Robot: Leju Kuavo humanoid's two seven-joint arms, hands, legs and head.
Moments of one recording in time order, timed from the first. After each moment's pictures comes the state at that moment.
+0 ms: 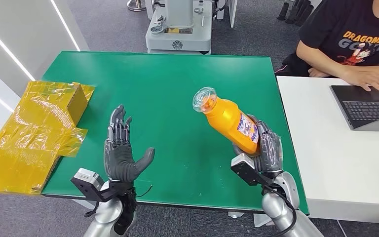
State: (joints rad) left arm -0.11 -0.16 -0.42 -1.32 0.06 0.30 -0.60; right arm -0.33 -0.18 0.61 -1.11 0.48 -0.64 -0.47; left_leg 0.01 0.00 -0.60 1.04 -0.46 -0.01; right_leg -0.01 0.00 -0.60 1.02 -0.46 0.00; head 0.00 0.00
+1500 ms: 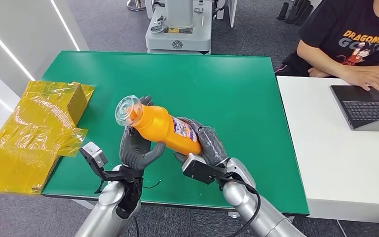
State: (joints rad) left arm -0.25 -0.14 -0.46 -1.22 0.25 0.02 -0.50; right arm -0.50 0.03 0.80 -0.98 0.33 -0.28 -0.55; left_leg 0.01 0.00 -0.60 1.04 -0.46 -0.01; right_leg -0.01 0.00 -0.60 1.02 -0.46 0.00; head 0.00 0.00
